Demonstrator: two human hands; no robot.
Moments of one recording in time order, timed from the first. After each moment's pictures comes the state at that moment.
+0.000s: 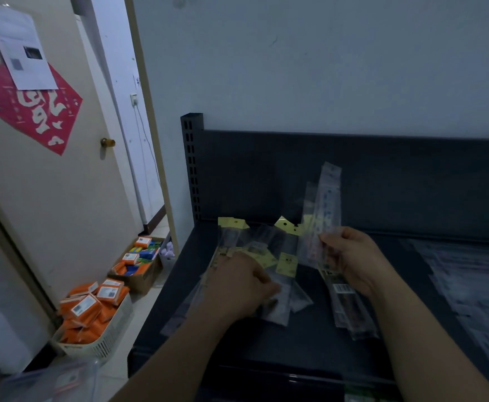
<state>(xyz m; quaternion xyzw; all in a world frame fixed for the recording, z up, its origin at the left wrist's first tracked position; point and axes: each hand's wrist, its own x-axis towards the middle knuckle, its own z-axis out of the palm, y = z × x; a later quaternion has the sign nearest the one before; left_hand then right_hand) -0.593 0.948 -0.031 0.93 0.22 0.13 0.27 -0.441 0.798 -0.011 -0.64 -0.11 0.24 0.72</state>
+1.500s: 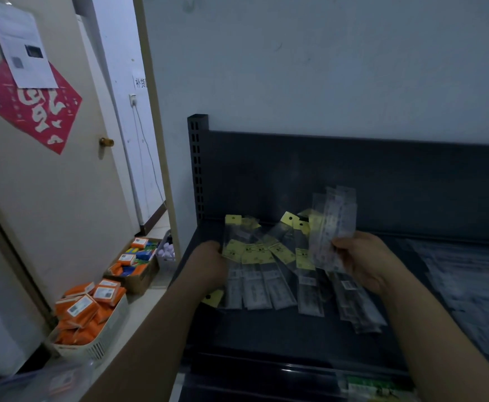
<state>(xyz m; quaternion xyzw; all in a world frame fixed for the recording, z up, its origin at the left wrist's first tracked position) -0.603 1.004 -0.025 0.89 0.32 0.11 0.31 -0.447 0.791 -0.002 -0.67 -0.09 0.24 0.70</state>
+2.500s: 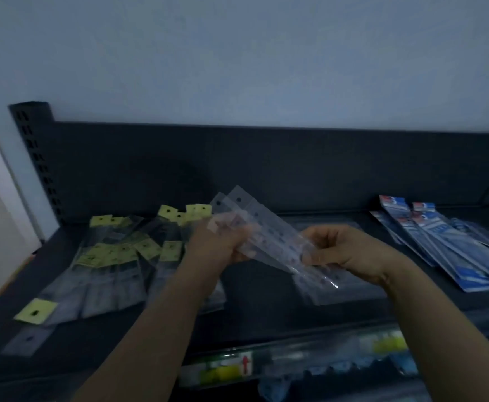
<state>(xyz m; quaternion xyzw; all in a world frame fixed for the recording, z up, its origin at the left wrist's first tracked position) -0.495 0.781 0.008 0.64 0.12 0.16 0.74 -0.398 0.568 0.027 -0.76 -0.28 0.27 0.52</state>
